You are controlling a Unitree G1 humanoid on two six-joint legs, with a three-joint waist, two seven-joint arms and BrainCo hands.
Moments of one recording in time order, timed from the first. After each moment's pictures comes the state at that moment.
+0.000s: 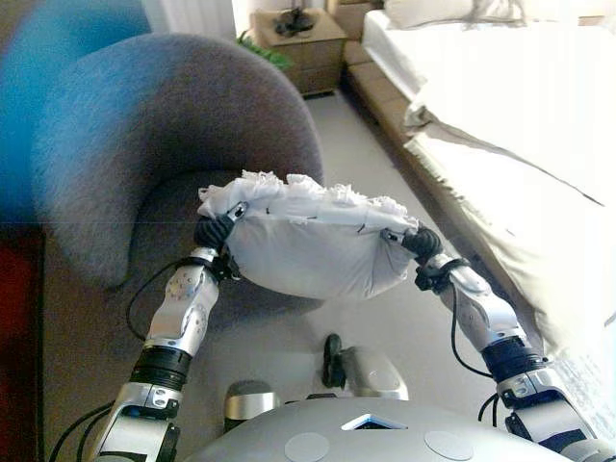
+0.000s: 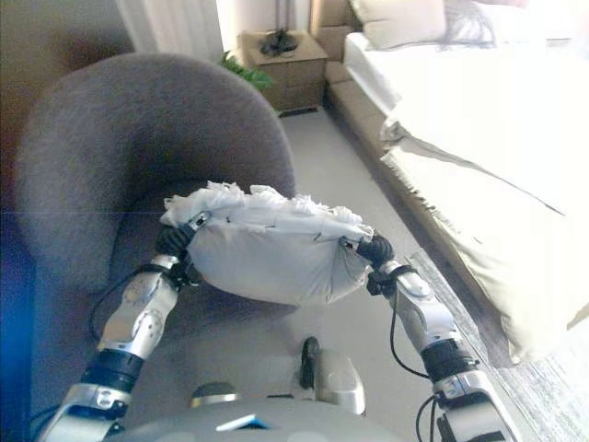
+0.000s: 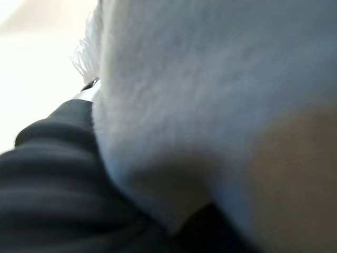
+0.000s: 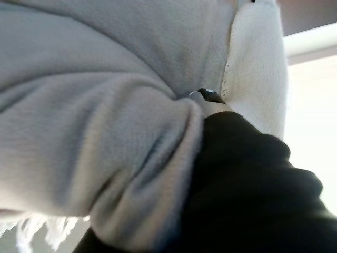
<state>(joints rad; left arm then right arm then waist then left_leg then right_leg) -0.06 0.34 -0.12 0.20 -0.55 -0.03 0.09 -0.12 -0.42 0.23 0.27 0.60 0.14 0.17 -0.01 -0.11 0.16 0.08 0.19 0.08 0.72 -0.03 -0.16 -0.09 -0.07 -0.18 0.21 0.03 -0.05</state>
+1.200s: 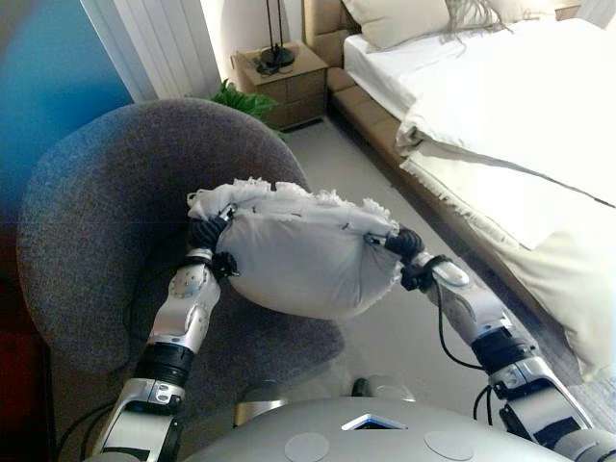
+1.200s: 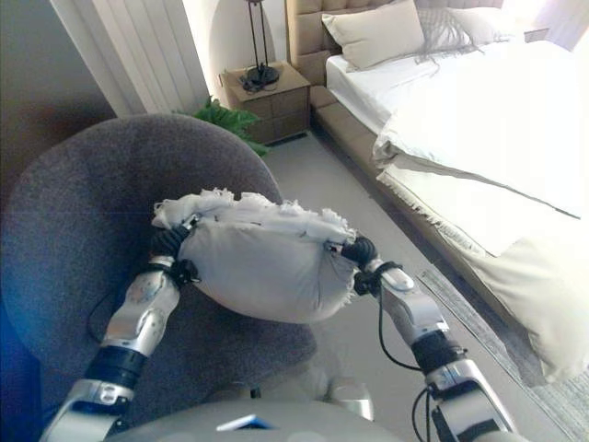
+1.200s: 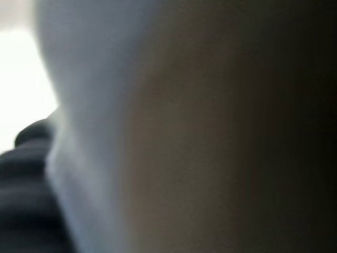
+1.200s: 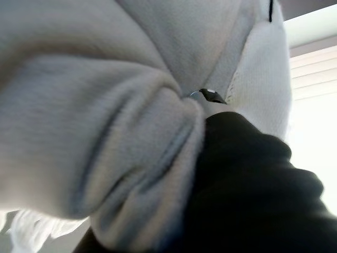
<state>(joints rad) -0.13 0.36 -0.12 0.26 -0.48 0.03 0.29 -0.24 -0.38 0.36 0.32 0.58 0.21 0.11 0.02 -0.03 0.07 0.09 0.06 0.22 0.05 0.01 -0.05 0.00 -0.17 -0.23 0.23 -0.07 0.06</state>
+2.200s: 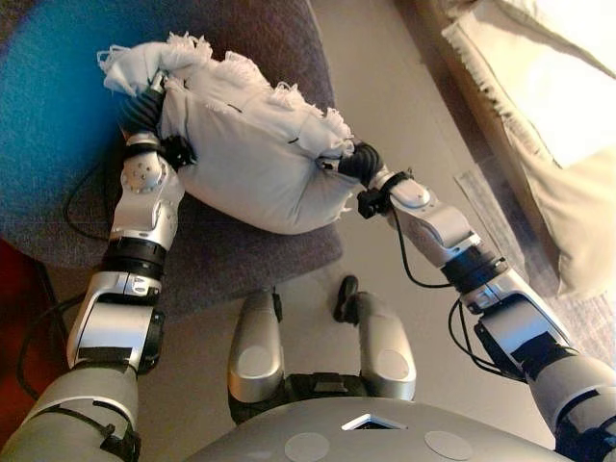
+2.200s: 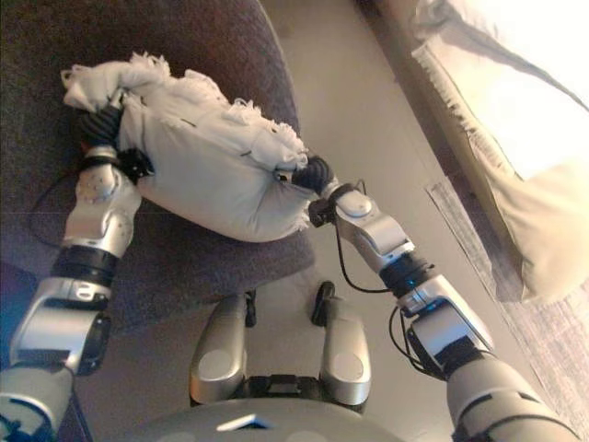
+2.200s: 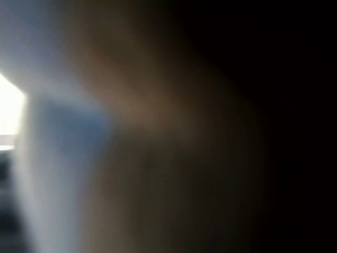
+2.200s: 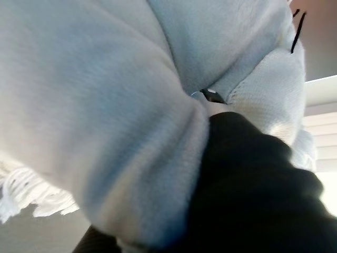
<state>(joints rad) -0.71 0.53 -0.16 0.63 -0.55 -0.20 0.39 -0.70 -0.34 0.54 0.38 0.62 0.21 -0.01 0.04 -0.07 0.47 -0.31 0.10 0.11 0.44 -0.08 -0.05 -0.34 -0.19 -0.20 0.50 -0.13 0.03</state>
